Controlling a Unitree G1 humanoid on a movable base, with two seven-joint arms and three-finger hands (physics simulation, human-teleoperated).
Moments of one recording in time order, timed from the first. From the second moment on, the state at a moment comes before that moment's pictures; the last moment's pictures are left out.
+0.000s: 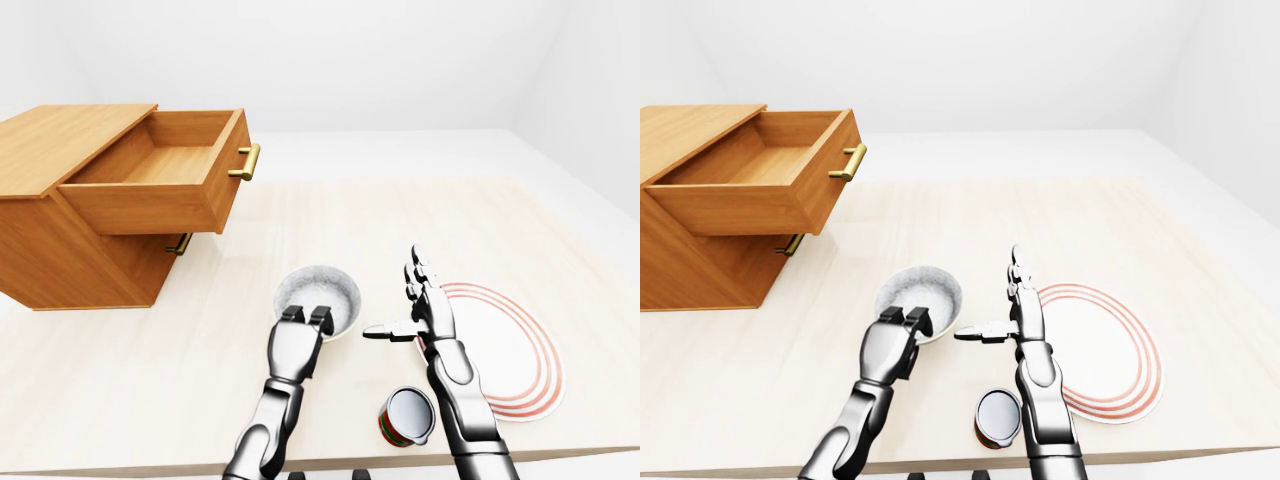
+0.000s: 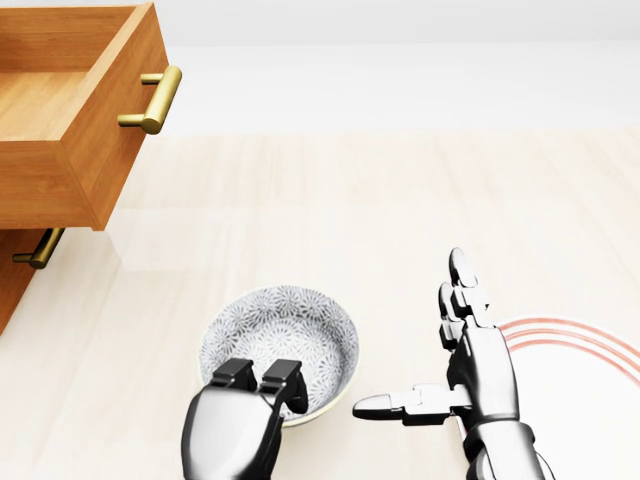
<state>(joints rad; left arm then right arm) 0.03 0.01 -0.32 0.28 1.29 -0.09 0.52 0.00 -0.01 -0.02 0.00 0.02 -0.01 0.03</state>
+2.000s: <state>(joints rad) -0.01 -0.03 -0.16 -0.76 0.94 -0.09 0.21 0.00 0.00 0.01 0.02 -0.01 -0.02 0.03</state>
